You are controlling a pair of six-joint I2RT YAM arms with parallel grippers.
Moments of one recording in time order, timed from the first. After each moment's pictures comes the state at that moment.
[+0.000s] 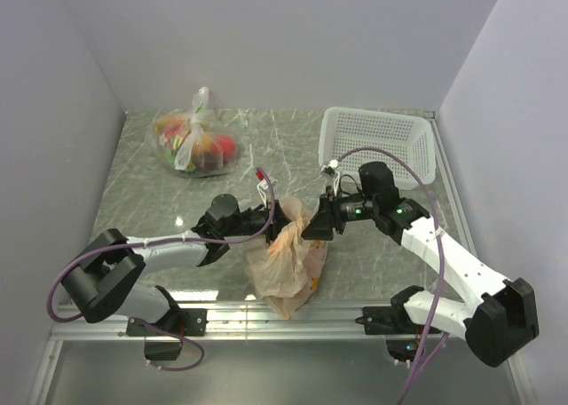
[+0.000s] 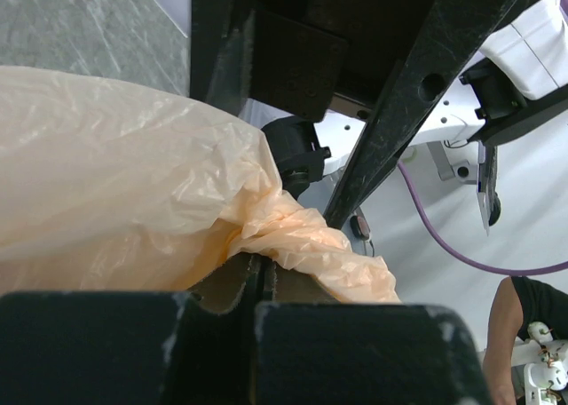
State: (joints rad) left arm -0.80 1.38 0.52 0.91 0.71 -0.99; right arm 0.48 1.08 0.80 -0.31 -0.93 0.27
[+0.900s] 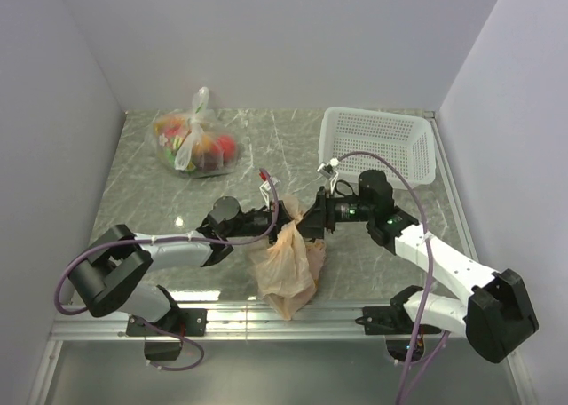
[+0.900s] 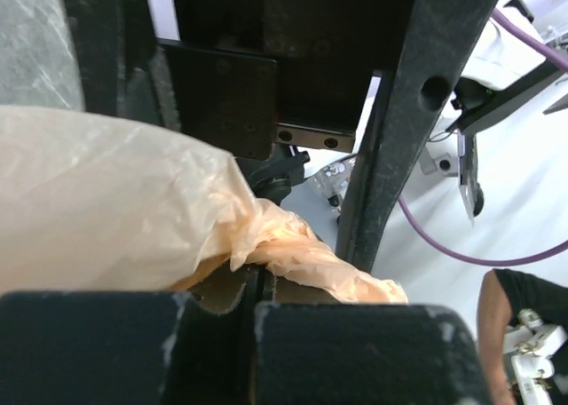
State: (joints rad) left arm -0.83 1.43 0.53 1.03 0.72 -1.02; right arm 0.53 1.10 0.64 0.18 -0.95 0.64
